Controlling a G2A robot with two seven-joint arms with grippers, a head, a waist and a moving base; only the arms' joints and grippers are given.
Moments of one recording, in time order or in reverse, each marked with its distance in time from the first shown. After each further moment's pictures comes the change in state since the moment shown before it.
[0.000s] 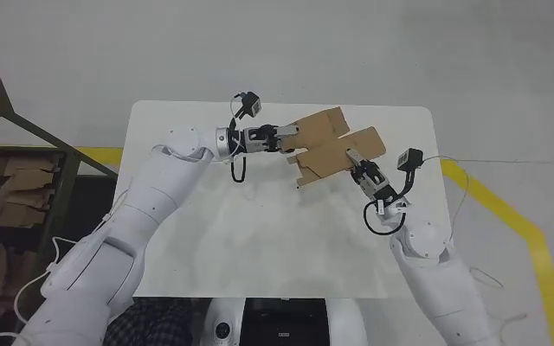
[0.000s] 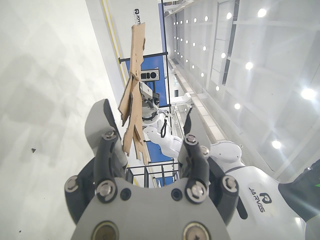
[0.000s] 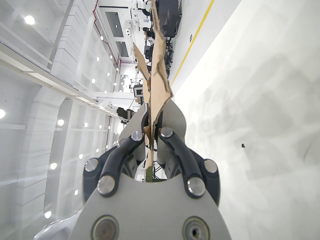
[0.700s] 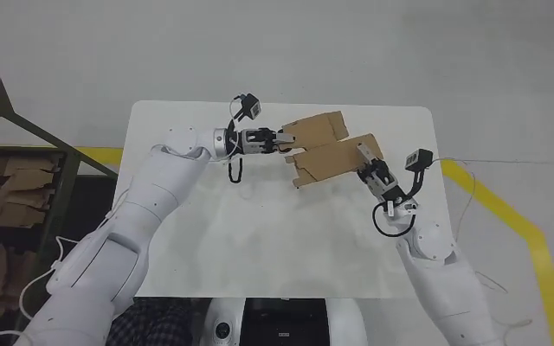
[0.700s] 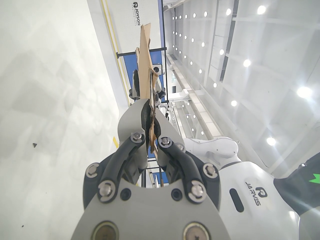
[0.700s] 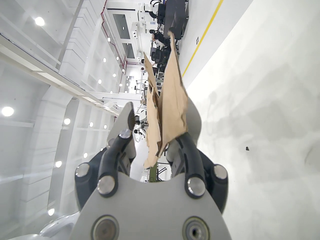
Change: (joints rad) left arm -0.021 -0.026 -0.028 0.095 -0.020 -0.028 -0.136; right arm -0.021 -0.001 0.071 0.010 0.047 -0.063 0.077
